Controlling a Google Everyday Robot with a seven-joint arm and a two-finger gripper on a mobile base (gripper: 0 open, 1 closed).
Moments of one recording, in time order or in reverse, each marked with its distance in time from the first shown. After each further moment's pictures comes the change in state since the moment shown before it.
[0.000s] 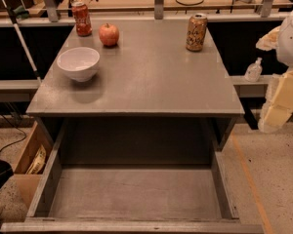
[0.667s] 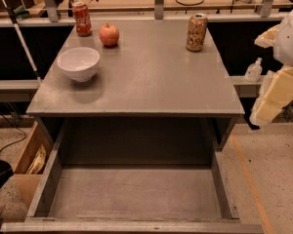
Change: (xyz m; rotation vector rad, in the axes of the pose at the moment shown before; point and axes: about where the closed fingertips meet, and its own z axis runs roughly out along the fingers) arm -0.001 -0.018 0.010 0.045 -0.063 0.038
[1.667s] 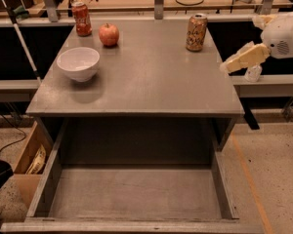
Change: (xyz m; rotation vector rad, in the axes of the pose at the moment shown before) arm -0.015 -0.165 0.074 0.224 -0.605 0.253
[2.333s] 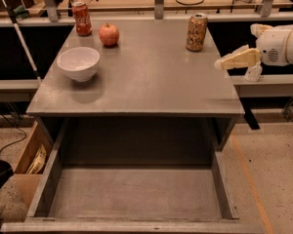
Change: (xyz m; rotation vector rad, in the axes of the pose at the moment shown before) arm 0.017 -0.025 0.030 0.045 -0.147 0.140
